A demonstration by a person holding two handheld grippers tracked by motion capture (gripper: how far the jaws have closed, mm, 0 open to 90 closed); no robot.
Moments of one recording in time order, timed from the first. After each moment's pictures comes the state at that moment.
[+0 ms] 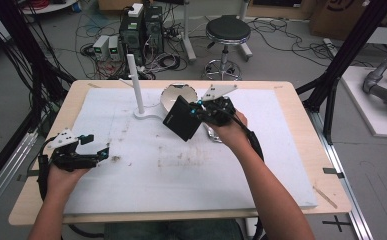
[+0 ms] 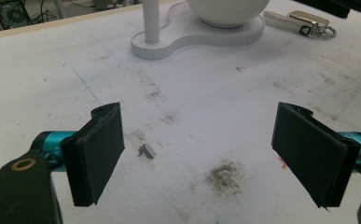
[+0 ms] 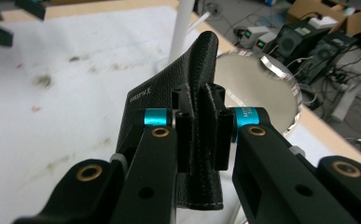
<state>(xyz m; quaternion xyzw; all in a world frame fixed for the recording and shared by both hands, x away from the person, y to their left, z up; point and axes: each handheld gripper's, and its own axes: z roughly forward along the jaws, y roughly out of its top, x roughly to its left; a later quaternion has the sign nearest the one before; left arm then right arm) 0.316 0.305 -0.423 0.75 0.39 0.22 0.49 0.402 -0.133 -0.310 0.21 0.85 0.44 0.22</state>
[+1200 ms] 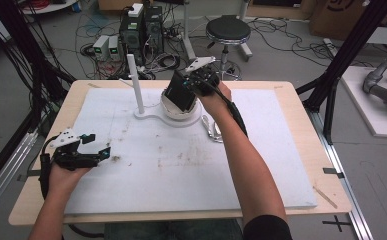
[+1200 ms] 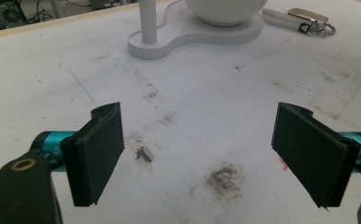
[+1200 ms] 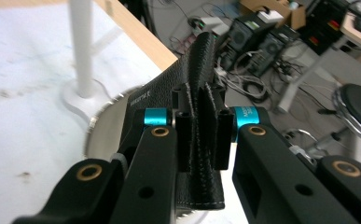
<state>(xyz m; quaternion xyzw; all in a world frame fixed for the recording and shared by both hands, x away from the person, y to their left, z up) 0.320 0.302 -0.425 0.75 0.39 0.21 0.49 0.493 -0.094 -0.302 0.24 0.84 0.38 0.30</state>
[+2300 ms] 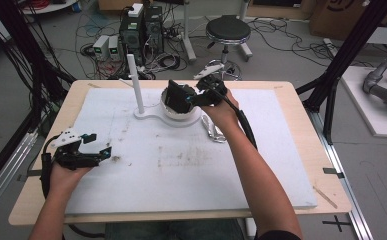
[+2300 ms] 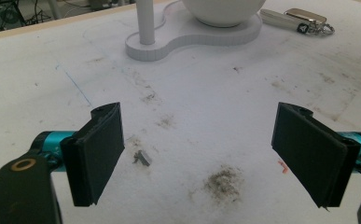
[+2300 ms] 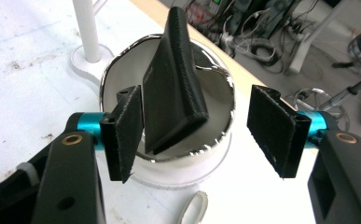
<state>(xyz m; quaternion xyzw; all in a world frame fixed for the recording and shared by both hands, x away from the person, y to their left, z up) 0.322 0.300 -0.424 0.75 0.38 0.21 0.50 0.467 -0.116 -0.312 0.30 0.84 0.36 0.26</state>
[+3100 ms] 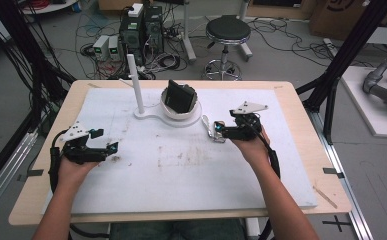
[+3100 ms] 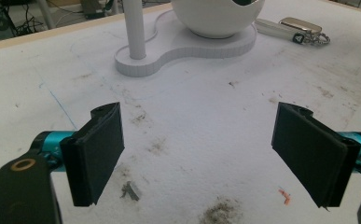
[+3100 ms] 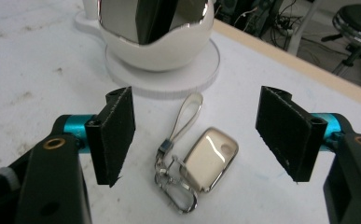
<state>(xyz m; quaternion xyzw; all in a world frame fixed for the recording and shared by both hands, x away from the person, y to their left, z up) 0.337 0.285 -0.422 0.75 0.37 0.21 0.50 0.394 -0.213 -0.372 0.35 0.81 0.41 0.24</state>
